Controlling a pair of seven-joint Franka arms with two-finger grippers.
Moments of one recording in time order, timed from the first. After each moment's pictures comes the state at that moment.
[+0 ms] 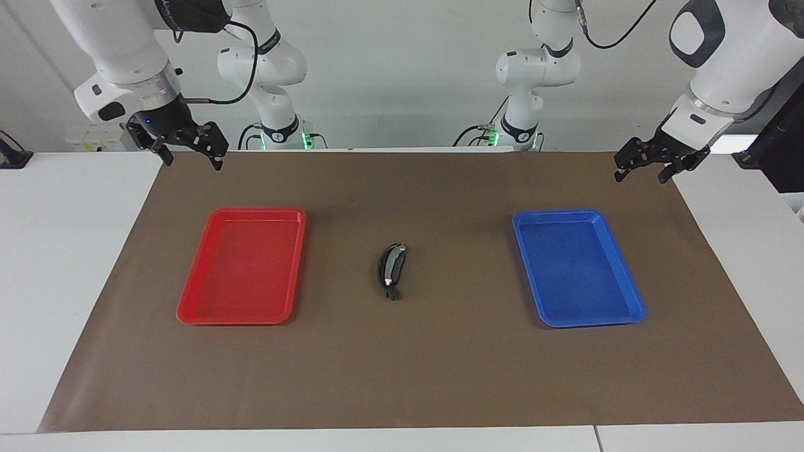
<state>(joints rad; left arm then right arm) -0.05 -0.01 0.06 -1.63 -0.03 1.56 0.12 -0.02 -0.02 0.03 -1.56 -0.04 1.48 0.13</state>
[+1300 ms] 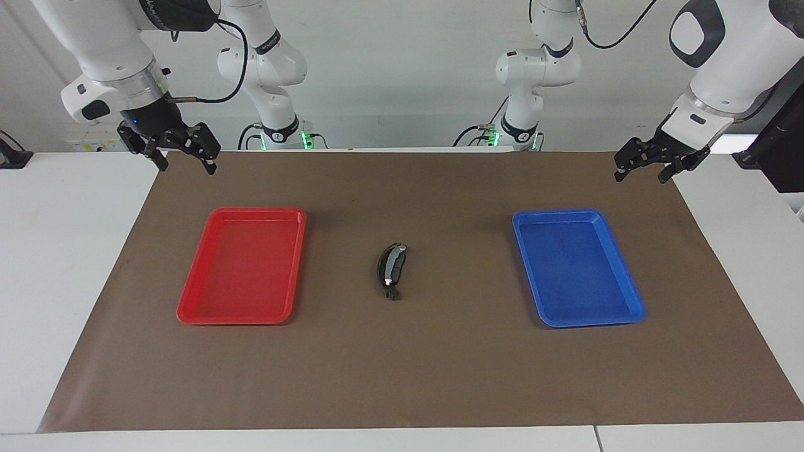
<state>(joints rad) -0.05 -0.01 0.06 -1.63 -0.03 1.56 0.12 -0.05 -0.03 0.02 -1.57 0.01 1.54 0.07</state>
